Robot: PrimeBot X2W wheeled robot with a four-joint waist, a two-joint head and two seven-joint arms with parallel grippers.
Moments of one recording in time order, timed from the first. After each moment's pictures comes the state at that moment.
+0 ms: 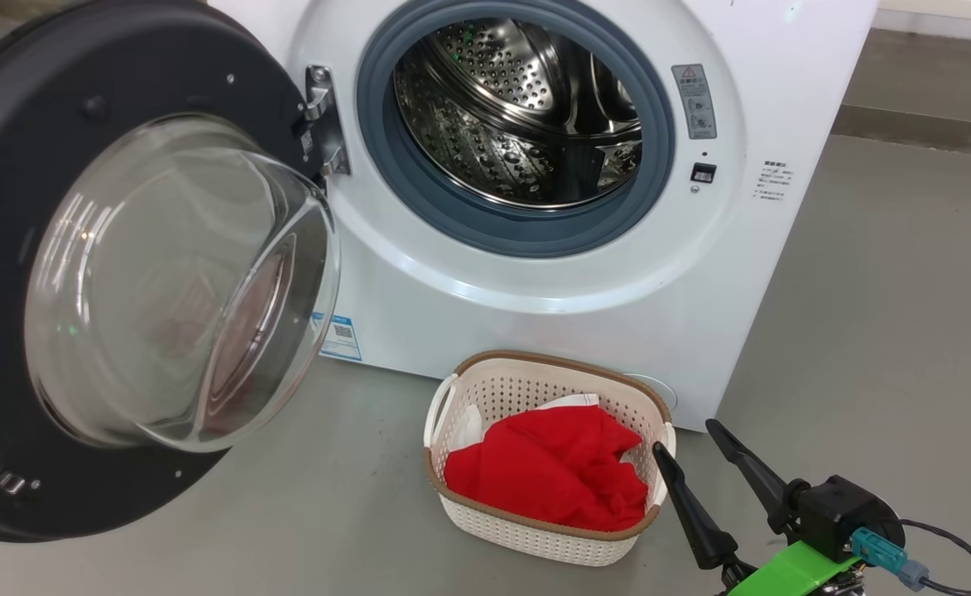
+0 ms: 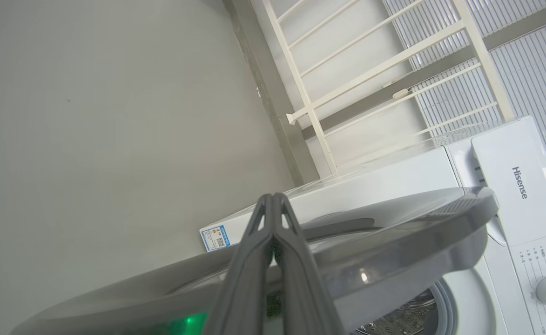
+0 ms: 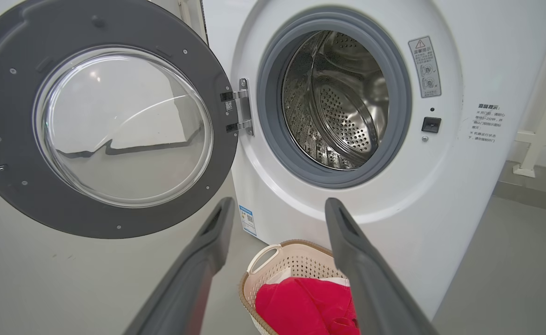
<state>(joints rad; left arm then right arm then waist) -0.92 0.39 0.54 1.06 -0.81 0.04 0.49 -0.04 -0.14 0.28 0.25 0.37 0.12 -0.26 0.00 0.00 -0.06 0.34</state>
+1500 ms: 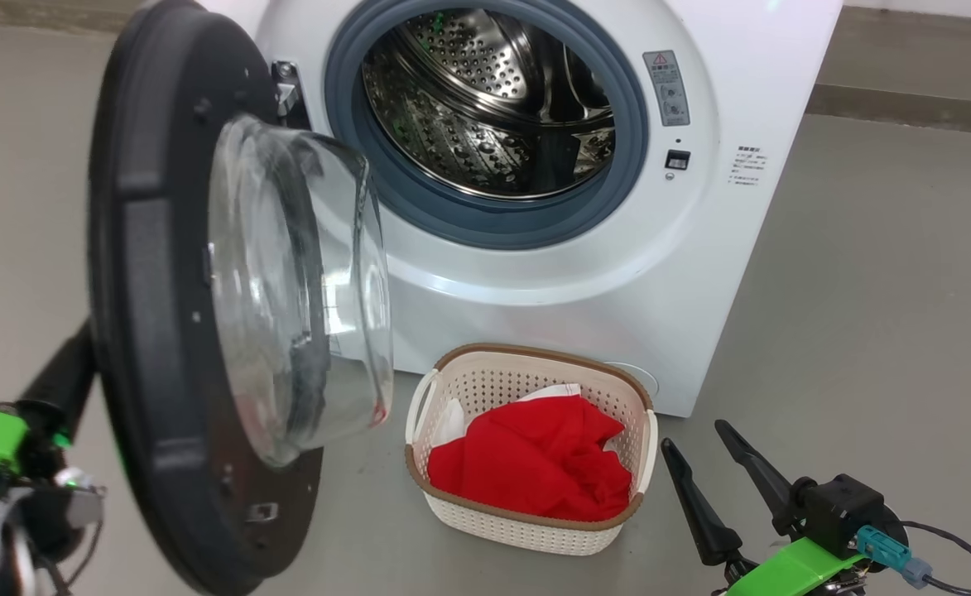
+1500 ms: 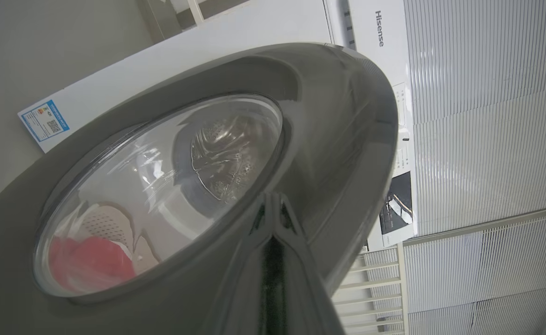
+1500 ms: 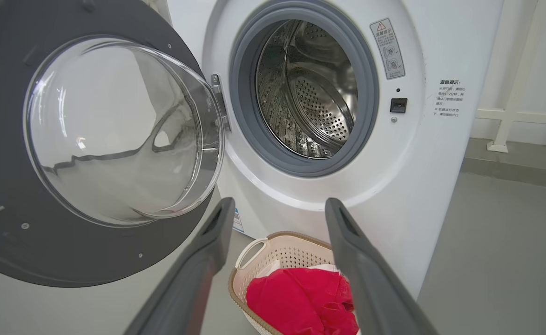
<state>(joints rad) -0.36 0.03 0.42 0.03 -1.26 0.28 0.64 -0.04 -0.11 0.24 0.28 0.38 0.12 -0.26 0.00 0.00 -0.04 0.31</state>
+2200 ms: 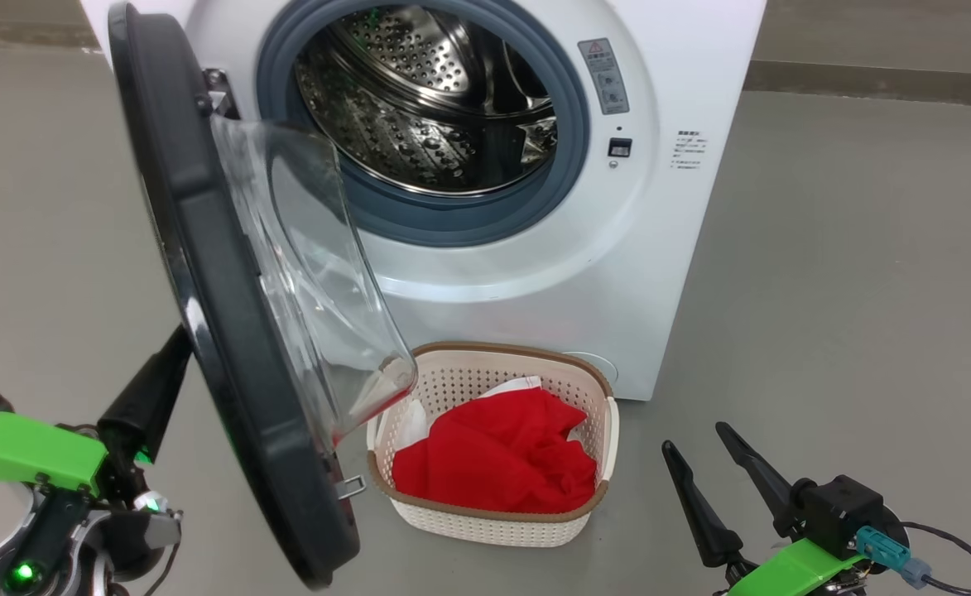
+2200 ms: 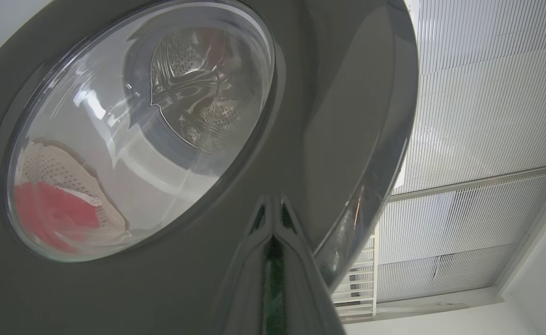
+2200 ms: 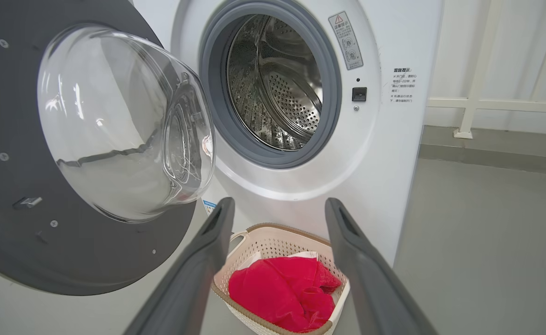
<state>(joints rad) -0.24 0.04 0.23 -0.11 -1.41 0.33 0.50 -0.04 -0.12 0.24 0.29 0.38 0.12 -0.26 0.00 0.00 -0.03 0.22</state>
